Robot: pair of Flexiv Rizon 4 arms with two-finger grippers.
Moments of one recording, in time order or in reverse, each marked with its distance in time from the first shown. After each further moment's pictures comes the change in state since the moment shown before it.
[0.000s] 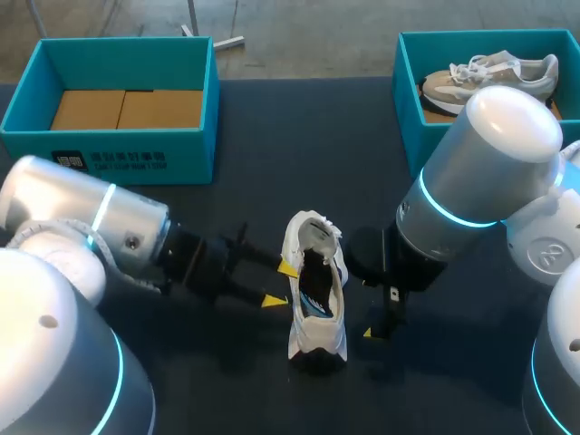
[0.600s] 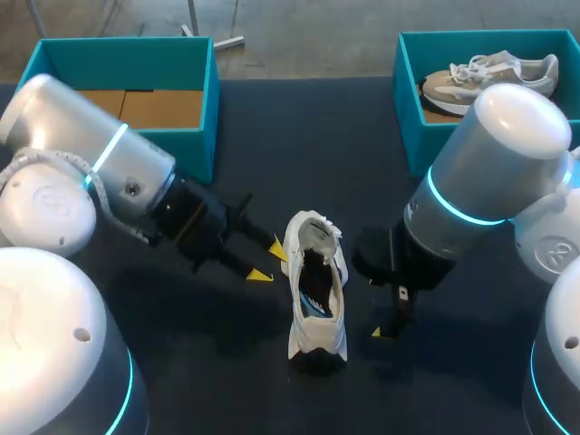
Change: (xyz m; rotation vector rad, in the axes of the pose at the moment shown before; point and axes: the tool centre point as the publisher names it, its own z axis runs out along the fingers) left arm -0.020 0.001 -0.025 -0.029 0.236 0.118; right arm -0.001 -0.015 -0.006 0.007 0.010 -0.023
